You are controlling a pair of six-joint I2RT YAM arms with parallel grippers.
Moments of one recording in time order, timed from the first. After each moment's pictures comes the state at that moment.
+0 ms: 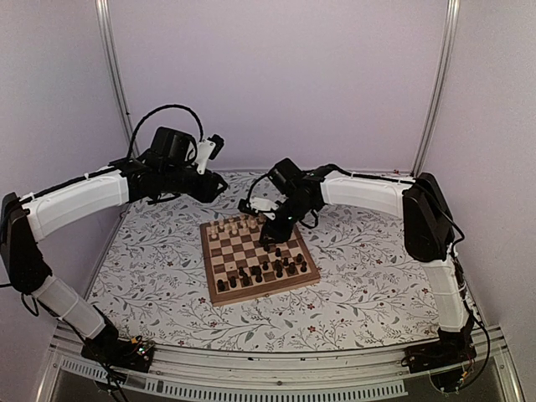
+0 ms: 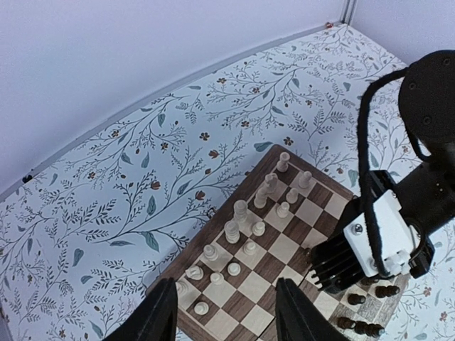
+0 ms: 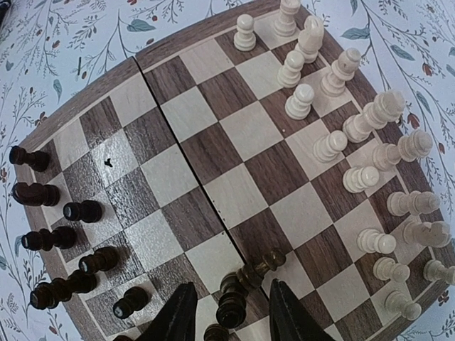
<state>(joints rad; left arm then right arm) -0.58 1.50 1.25 -0.35 -0.03 0.03 0.82 2.26 1.92 -0.70 -0.32 -0.45</state>
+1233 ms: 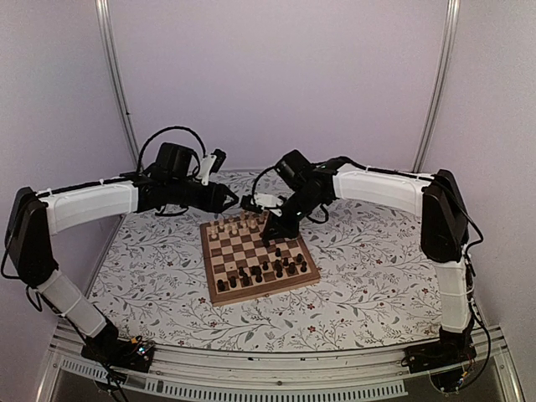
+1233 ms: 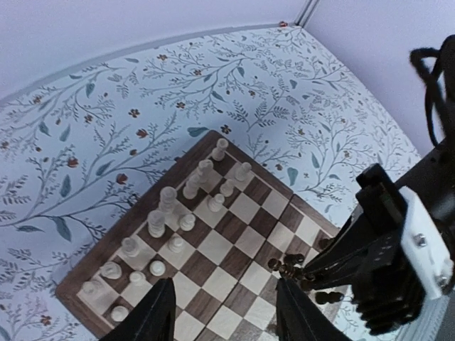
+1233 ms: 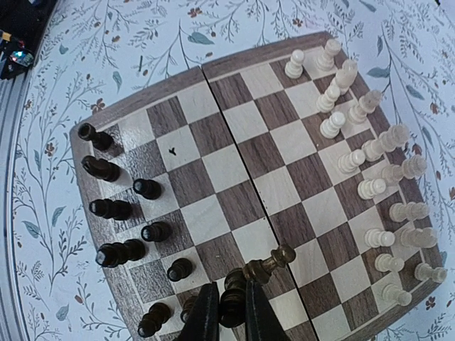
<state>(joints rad) -0.54 1.55 1.15 -0.20 0.24 -0.15 0.82 2.16 1.85 -0.74 -0.39 -0.54</state>
